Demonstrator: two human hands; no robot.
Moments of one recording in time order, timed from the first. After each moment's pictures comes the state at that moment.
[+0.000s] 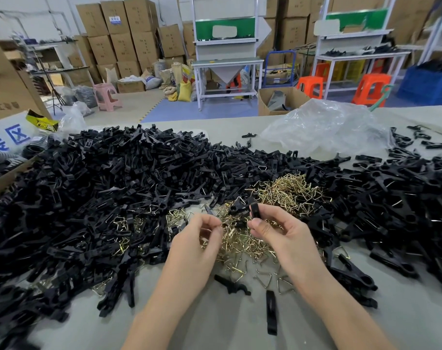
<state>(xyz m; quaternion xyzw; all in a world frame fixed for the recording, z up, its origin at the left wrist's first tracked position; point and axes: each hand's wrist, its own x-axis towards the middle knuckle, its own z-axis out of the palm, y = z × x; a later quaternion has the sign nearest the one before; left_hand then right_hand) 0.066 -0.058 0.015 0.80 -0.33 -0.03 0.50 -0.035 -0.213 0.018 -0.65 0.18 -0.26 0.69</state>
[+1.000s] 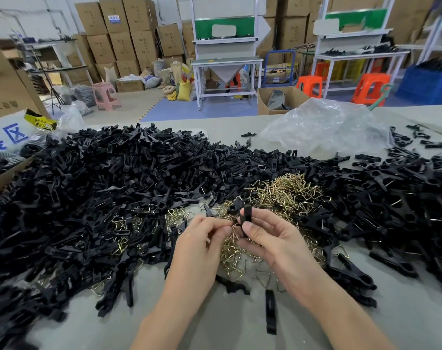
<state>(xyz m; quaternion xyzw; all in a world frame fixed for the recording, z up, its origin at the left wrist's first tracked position) 0.058 -0.068 0.014 0.80 -0.35 0.04 0.49 -0.030 -0.210 0.008 -0.55 0.10 -0.19 0.80</state>
